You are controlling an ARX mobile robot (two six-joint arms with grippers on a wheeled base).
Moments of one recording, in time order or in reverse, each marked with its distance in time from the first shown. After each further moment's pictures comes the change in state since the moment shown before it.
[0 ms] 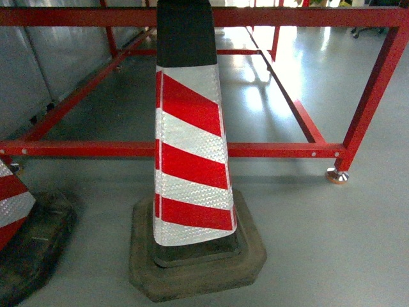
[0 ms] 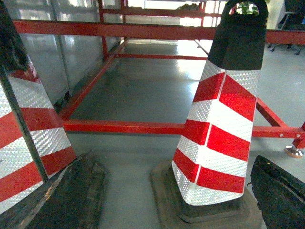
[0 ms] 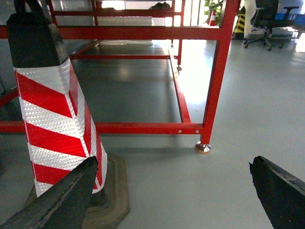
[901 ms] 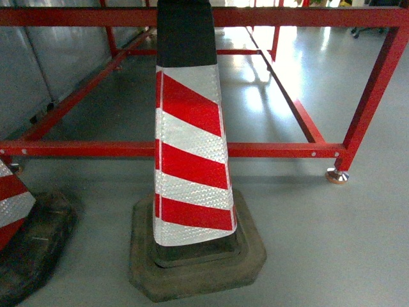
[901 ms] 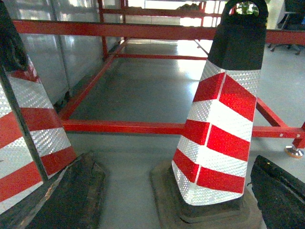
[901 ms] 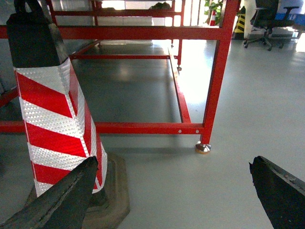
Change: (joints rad) left arm 0.000 0.000 0.000 0.000 0.000 0.000; right arm 0.000 0.000 0.000 0.000 0.000 0.000
